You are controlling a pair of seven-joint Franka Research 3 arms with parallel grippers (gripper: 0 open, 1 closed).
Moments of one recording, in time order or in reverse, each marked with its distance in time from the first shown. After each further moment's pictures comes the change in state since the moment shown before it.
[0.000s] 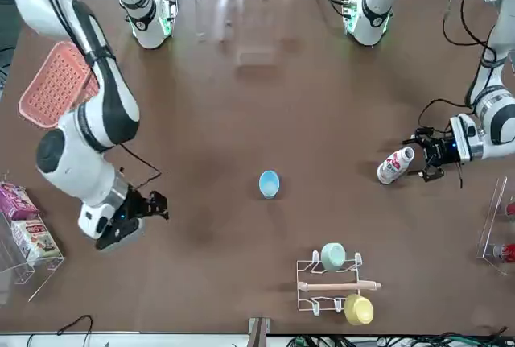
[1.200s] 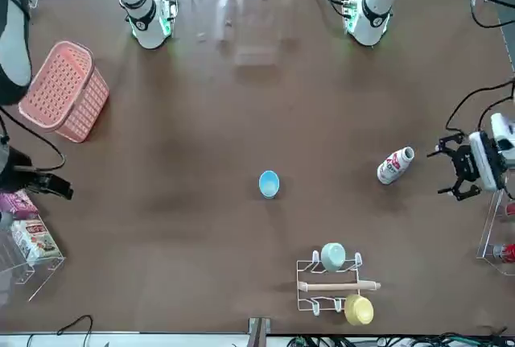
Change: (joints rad) left arm -0.122 -0.298 -0.189 0.123 0.485 0.345 -0.973; right arm -0.178 -0.102 -0.013 0.271 -0.055 -0.524 0.238
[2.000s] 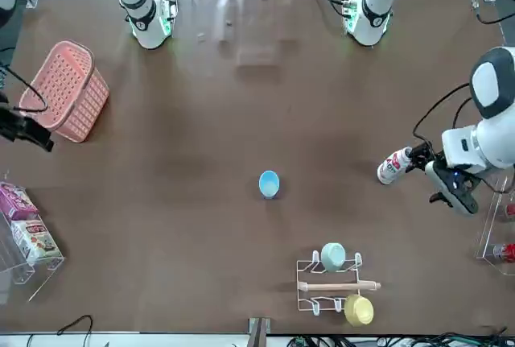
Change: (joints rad) left arm -0.271 -0.054 0.003 0.126 0.390 0.015 -0.929; right arm 0.251 -0.305 -0.355 -0.231 0.098 -0.064 -0.030
